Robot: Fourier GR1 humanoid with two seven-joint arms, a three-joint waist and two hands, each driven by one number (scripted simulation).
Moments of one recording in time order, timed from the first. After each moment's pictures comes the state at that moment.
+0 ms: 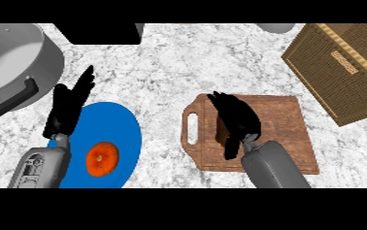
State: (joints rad) left arm -0.22 0.21 0.05 -1.38 -0.11 0.00 0.23; right arm -0.34 -0.05 0.34 -1.32 1.03 0.38 0.32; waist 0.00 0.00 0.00
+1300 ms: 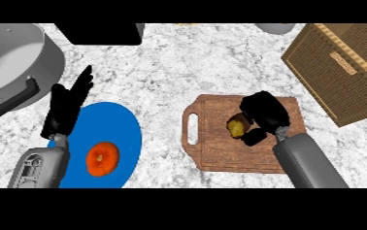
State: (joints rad) left arm -0.22 0.19 0.08 -1.39 -0.13 -0.03 0.23; right arm -0.36 -0.24 0.30 -1.18 1.22 0.14 -0.06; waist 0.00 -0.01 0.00
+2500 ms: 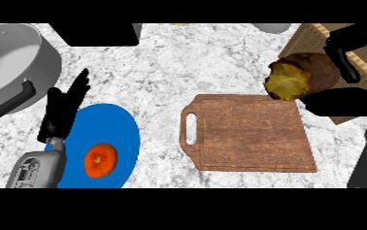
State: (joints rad) left arm -0.19 0.20 0.10 -1.39 -0.13 -0.03 0.22; right arm -0.61 -0.15 -0.26 -1.96 0.44 0.63 0.48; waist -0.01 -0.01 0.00
